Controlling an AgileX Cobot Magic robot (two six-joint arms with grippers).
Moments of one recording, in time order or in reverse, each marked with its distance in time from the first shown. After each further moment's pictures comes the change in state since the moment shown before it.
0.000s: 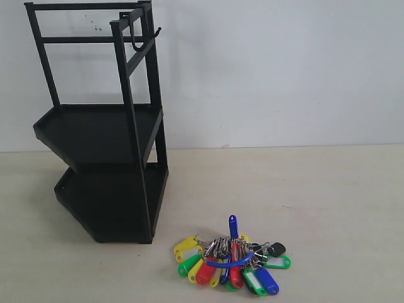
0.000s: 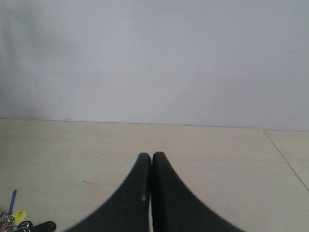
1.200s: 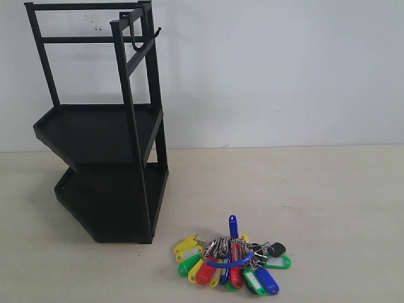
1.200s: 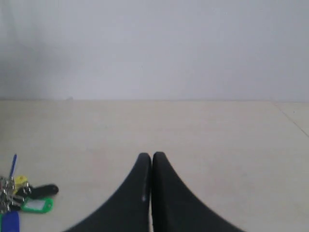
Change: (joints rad) left arm 0.000 0.000 0.000 0.000 0.000 0.000; right arm 0.000 -0.328 0.389 0.000 -0.127 0.044
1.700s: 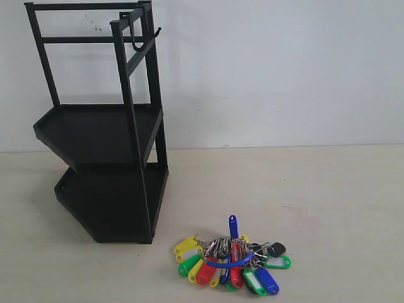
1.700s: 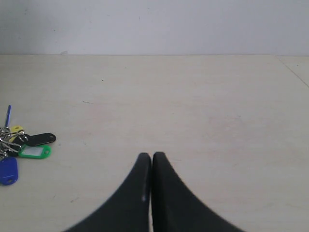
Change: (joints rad) left arm 0.000 0.000 0.000 0.000 0.000 0.000; right arm 0.000 0.000 0.000 0.000 0.189 0.000
